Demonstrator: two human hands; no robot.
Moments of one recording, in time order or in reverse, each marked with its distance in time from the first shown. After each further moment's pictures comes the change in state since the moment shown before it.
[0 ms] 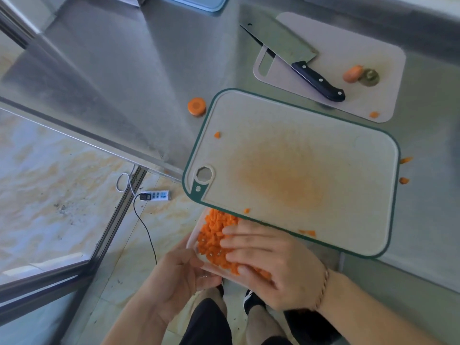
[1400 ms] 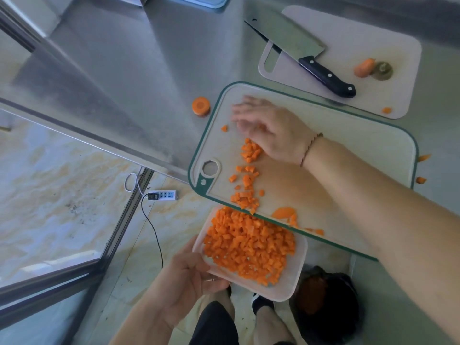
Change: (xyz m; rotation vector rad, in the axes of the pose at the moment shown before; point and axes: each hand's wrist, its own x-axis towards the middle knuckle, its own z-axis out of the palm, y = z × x) left_hand 0.003 -0.004 -0.006 0.063 0.045 -0.024; right_hand 0.135 0.109 -0.074 -0.126 -0.043 0.242
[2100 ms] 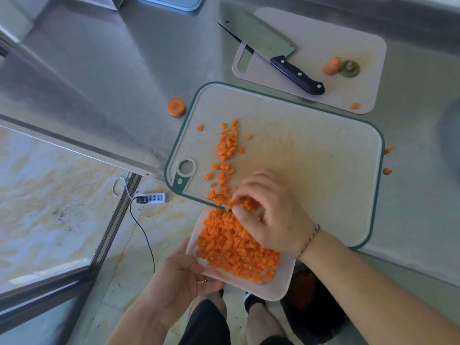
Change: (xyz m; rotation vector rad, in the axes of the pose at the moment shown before) left_hand 0.004 -0.012 0.023 0.005 -0.020 -0.024; right_hand -0.124 -0.043 0.043 0.097 0.260 -0.006
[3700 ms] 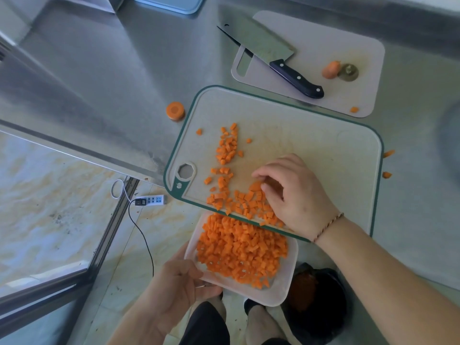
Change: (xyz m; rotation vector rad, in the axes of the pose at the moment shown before) left_hand 0.001 0.001 -0.005 0.007 -0.012 0.004; right_hand 0.013 0.014 -0.032 -0.237 -0.036 0.199
